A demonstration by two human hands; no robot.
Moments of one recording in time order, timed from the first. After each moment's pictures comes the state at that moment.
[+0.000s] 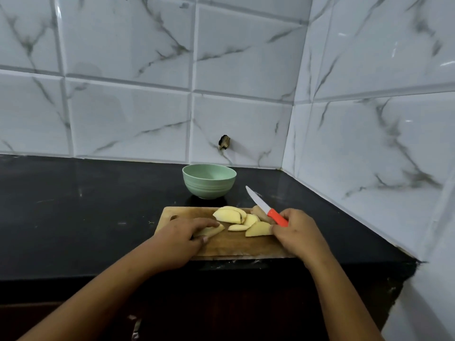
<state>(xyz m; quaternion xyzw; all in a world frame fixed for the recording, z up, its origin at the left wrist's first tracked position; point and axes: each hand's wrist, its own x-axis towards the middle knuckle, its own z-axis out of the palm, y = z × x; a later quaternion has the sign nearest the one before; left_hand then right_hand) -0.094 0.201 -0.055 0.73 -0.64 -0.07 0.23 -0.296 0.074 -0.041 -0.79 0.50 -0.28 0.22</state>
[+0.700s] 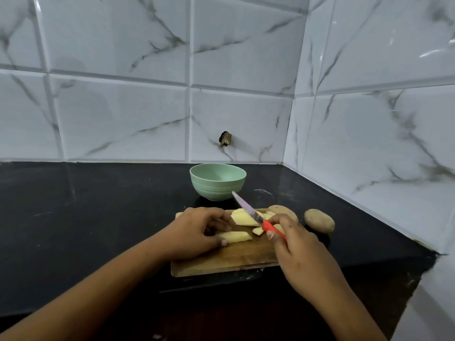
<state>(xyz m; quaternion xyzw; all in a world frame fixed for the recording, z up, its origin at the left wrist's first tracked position) -0.059 0.186 -0.039 0.64 -0.70 -0.13 0.28 -0.272 0.141 -0.049 -0.85 0.41 -0.30 0.10</state>
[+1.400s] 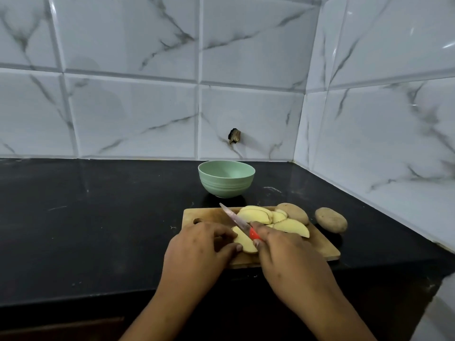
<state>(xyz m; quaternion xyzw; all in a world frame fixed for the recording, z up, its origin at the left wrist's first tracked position) -0.105 0.221 -0.057 0.77 -0.55 0.03 0.32 -0.248 0.162 -0.047 -0.89 0.38 -0.24 0.03</state>
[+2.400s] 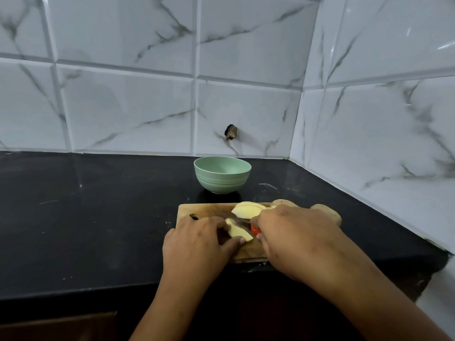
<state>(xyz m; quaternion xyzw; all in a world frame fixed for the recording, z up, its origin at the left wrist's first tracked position) -0.114 0.213 -0.058 0.83 -0.50 0.07 0.23 -0.253 0.150 0.001 -0.93 0.32 -0.02 -0.16</state>
